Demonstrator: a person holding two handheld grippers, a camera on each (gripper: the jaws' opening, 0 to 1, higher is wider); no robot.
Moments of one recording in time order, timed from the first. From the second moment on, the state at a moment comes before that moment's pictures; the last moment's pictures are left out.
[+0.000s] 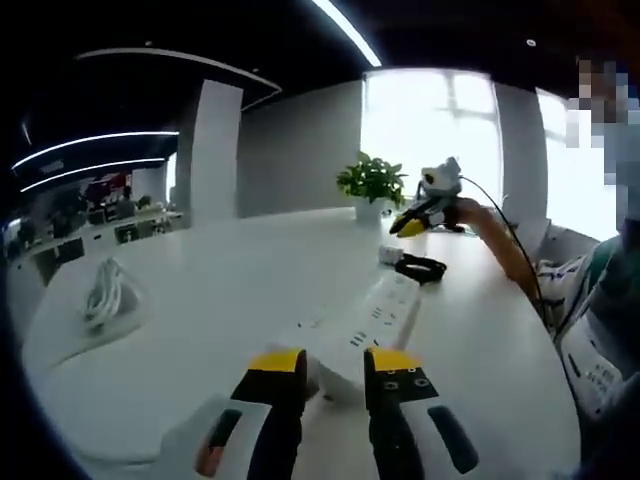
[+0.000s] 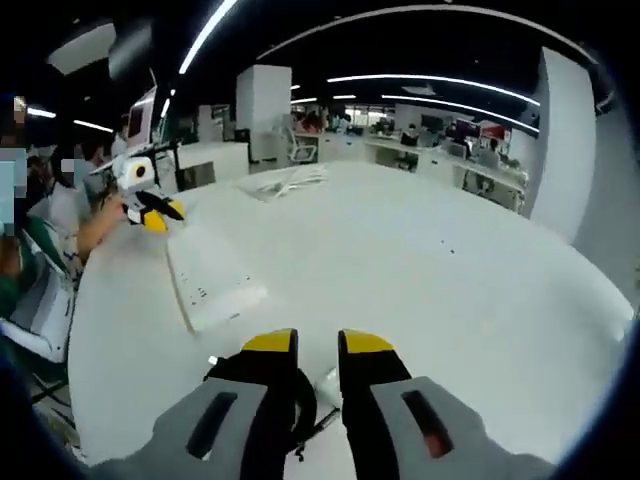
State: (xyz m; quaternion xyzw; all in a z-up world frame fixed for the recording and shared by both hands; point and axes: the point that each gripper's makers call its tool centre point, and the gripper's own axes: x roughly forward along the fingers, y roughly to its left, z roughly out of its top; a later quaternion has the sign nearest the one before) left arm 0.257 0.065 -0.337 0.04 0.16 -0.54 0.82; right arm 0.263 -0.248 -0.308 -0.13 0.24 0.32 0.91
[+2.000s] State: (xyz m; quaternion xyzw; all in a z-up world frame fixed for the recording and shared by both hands) left arm 0.247 0.059 -0.330 0.03 0.15 -0.56 0.82; right arm 0.237 -0.262 -0.369 -0.19 0.41 0.25 0.86
